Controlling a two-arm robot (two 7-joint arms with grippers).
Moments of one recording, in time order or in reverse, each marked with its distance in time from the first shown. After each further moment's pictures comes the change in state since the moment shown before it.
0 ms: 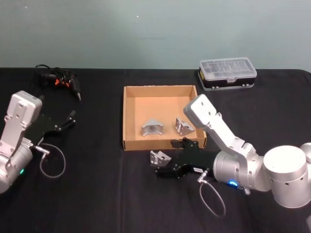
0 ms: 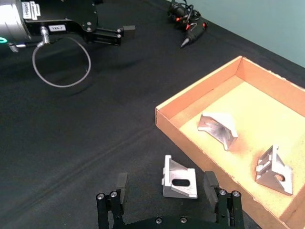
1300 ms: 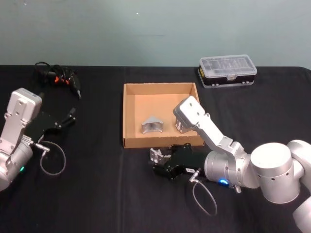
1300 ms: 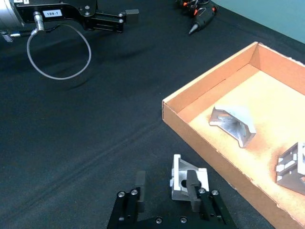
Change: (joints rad) left arm 0.000 0.000 0.000 0.000 0.000 0.000 0.000; right arm 0.034 -0.049 -0.028 0.077 -0.022 0.018 0.020
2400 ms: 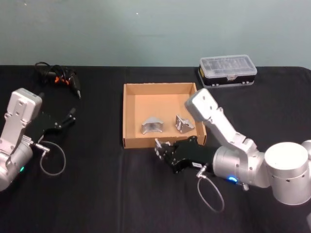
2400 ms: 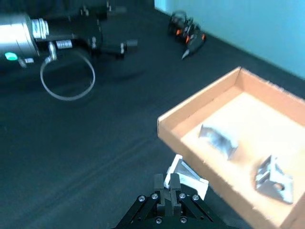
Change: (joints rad) left arm 0.000 0.000 0.000 0.000 0.000 0.000 0.000; right arm -0.046 0.036 0.052 -0.092 0.028 -0.032 -0.012
